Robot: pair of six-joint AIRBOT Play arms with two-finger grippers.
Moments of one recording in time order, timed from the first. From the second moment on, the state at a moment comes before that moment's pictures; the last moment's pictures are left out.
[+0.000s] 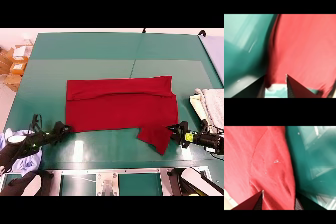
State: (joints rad) left arm 0.22 -0.89 0.13 0.37 -0.76 -1.22; right arm -0.82 -1.09 0.29 -0.76 1.11 1.29
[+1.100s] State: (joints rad) left arm 0.04 -0.89 0.17 0.12 -0.54 -1.14; right arm -0.75 -1.05 0.33 -0.79 1.06 1.26
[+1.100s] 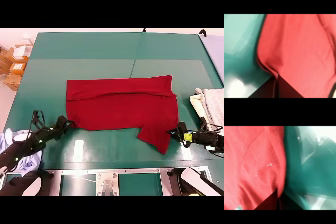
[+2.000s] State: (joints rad) left arm 0.28 -0.85 0.61 0.94 -1.15 -1.48; right arm -0.63 -0.69 0.54 -1.10 1.20 1.57
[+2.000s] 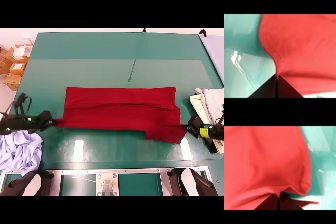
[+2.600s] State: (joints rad) left arm 0.13 -1.36 1.10 0.87 -1.05 -1.49; right arm -0.36 -1.33 1.10 -0.97 1.06 1.59
